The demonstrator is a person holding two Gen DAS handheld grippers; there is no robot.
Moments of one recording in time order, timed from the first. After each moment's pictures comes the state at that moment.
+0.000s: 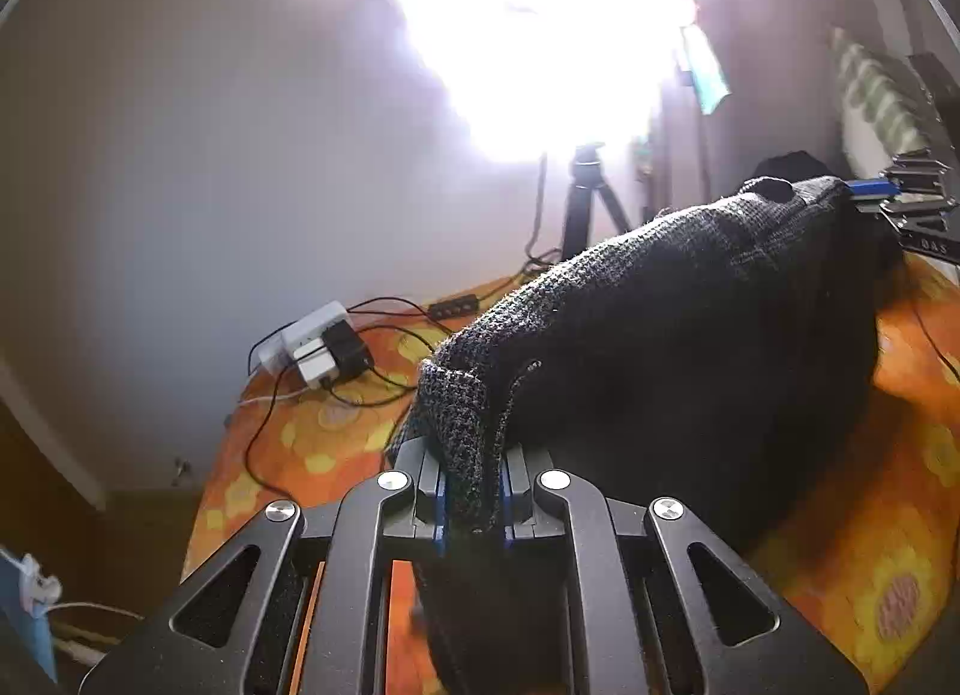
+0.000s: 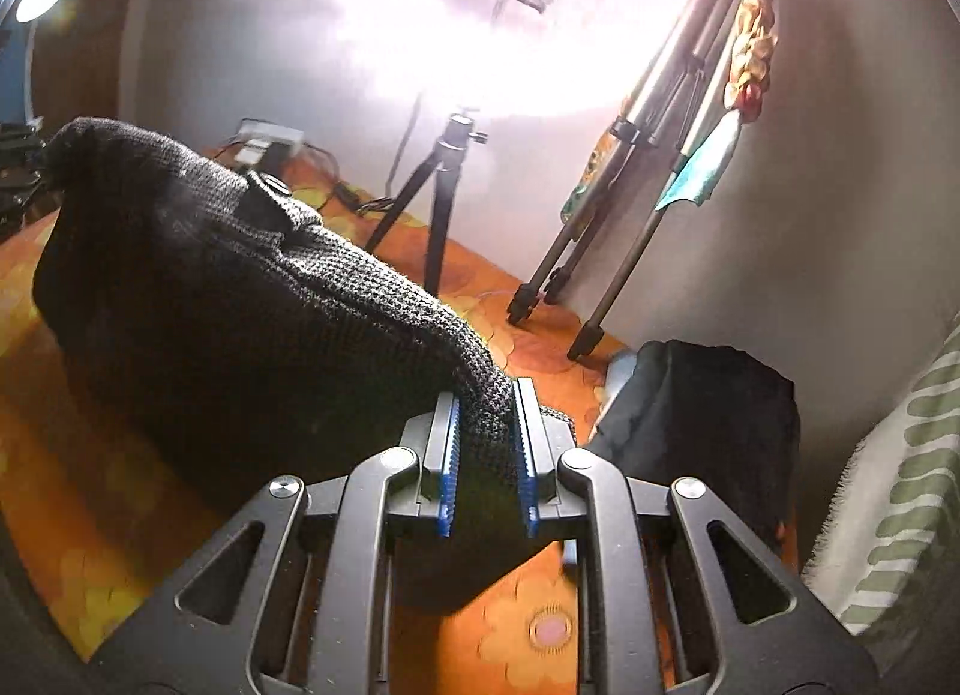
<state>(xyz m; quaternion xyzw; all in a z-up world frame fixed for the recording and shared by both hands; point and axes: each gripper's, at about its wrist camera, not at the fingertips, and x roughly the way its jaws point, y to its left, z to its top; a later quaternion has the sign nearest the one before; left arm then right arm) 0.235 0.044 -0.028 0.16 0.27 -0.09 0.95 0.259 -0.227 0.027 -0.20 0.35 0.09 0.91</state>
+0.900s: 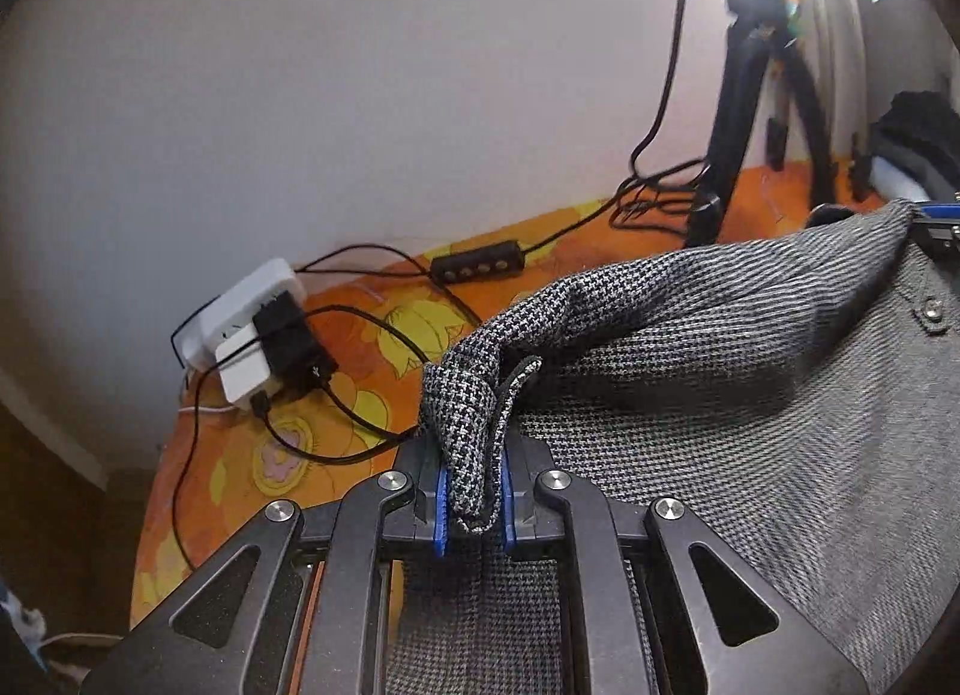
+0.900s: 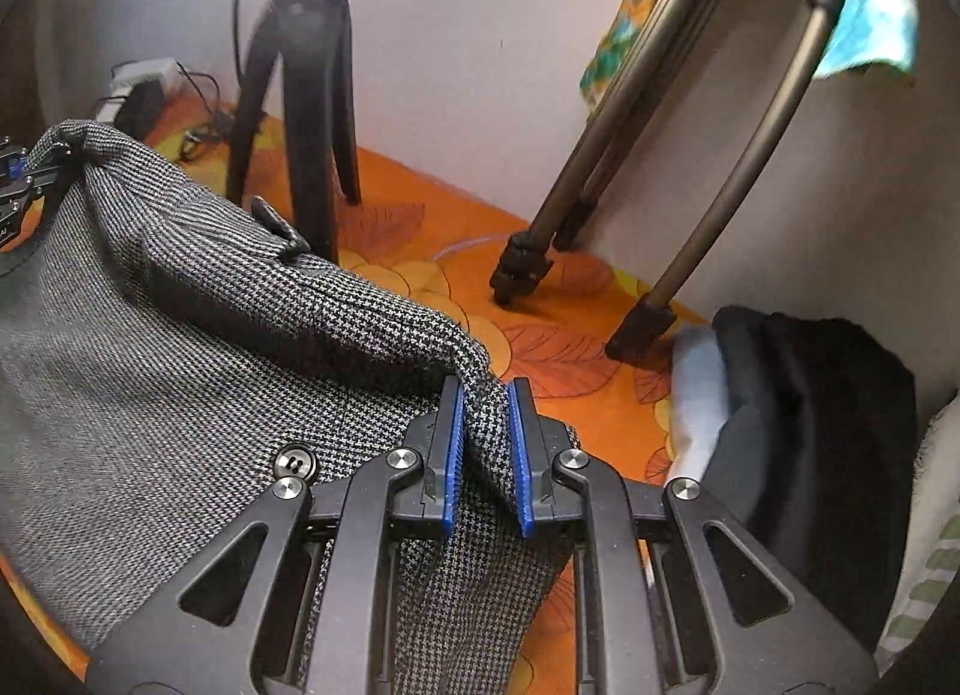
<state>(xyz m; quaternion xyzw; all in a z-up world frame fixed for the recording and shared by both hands) 0.413 0.022 -0.120 0.18 0.36 -0.03 0.92 0.423 -0.231 -0.097 -0.16 0.47 0.04 0.87</state>
